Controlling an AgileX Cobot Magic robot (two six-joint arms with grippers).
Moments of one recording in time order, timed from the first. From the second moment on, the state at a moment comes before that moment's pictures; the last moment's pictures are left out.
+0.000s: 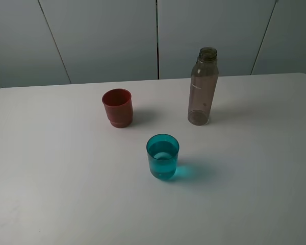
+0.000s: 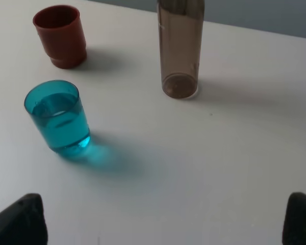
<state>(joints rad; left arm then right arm) 0.06 0.00 -0.51 -0.08 1.09 0.11 0.26 0.00 -0.55 0.15 1.18 -0.09</state>
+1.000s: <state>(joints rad) 0.06 0.00 -0.51 -0.08 1.09 0.11 0.17 0.00 -0.51 0.09 1.10 -0.05</state>
